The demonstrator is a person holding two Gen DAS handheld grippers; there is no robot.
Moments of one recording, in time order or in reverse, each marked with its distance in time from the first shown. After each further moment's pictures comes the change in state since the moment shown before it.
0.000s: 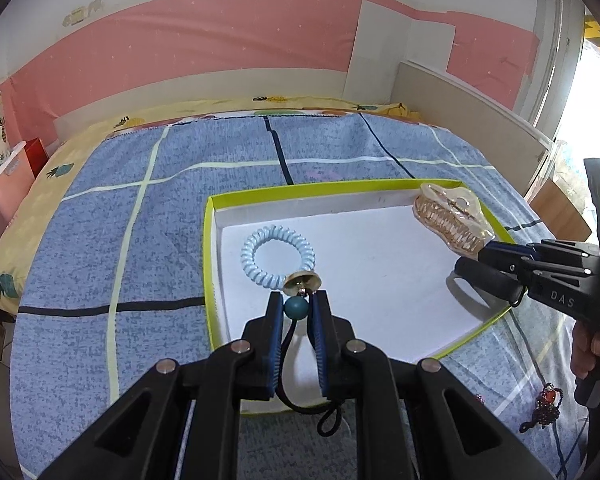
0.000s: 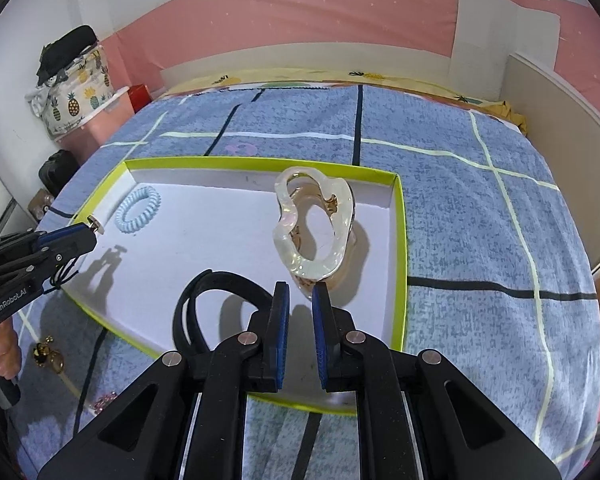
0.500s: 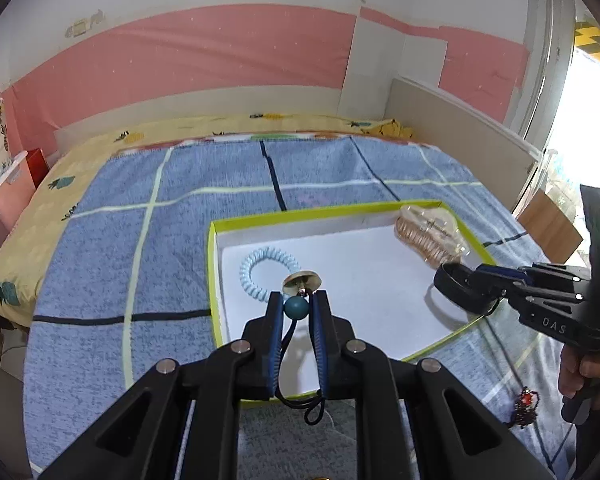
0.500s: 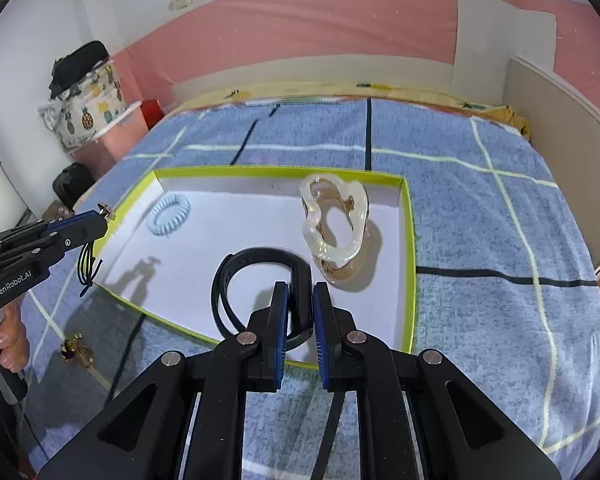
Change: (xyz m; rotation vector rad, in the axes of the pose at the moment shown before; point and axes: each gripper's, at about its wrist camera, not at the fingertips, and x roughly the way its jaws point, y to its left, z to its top) left arm -0.025 -0.003 0.005 0.003 -0.051 -0.014; right arm -0.022 0.009 -0.012 0.017 -0.049 0.044
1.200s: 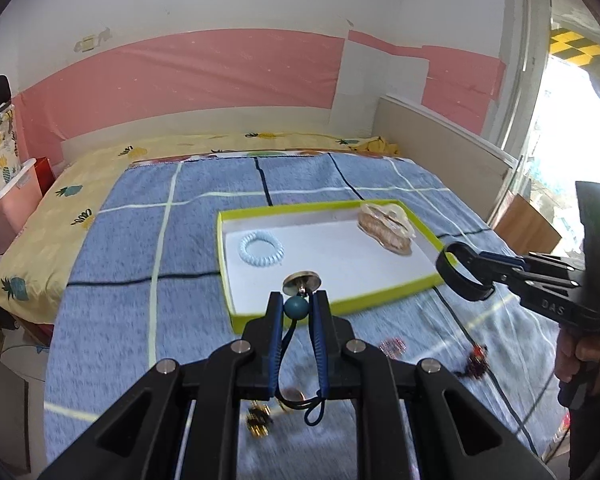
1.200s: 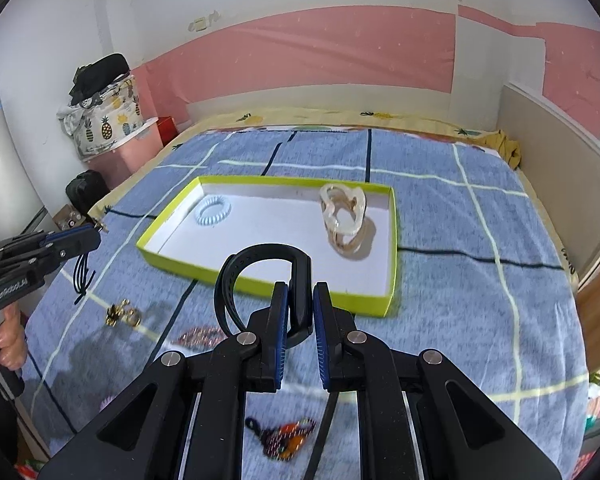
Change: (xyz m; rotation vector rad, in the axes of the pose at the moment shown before) left arm -0.081 -0.008 -0.031 0.004 -0.080 -0.016; right arm -0.080 0.021 -0.029 -0.037 -0.110 -0.002
